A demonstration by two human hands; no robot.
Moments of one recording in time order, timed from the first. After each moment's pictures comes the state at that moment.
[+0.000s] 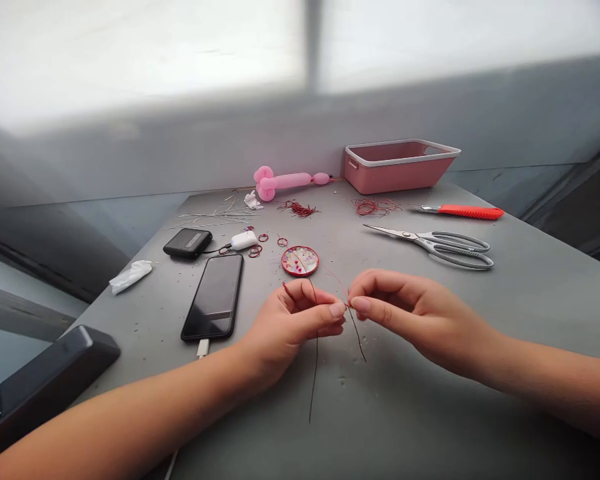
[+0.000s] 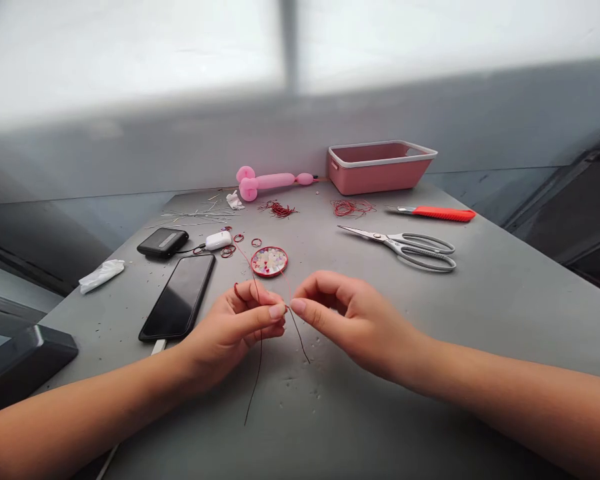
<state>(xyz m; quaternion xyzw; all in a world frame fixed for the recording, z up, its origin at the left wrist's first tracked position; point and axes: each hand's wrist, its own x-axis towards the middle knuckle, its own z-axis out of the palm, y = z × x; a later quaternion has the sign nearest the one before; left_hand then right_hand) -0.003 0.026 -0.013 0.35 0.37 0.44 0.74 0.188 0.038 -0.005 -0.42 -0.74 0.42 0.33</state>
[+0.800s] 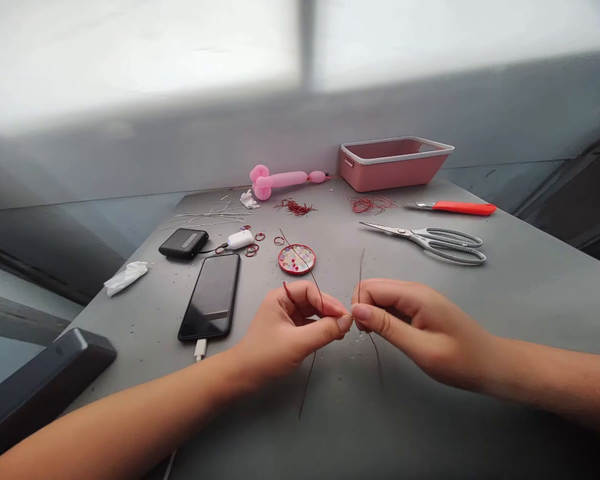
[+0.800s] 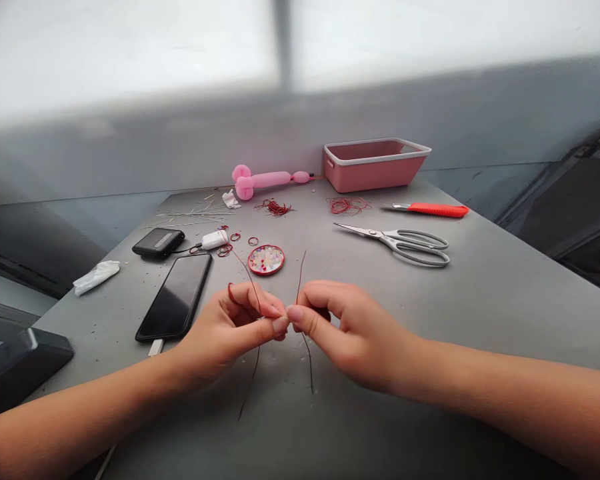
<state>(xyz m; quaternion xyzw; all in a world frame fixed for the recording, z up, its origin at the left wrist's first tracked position) -0.003 0.019 -0.011 0.46 0.33 0.43 0.70 0.188 0.029 -0.001 -0.38 -0.78 0.38 0.31</state>
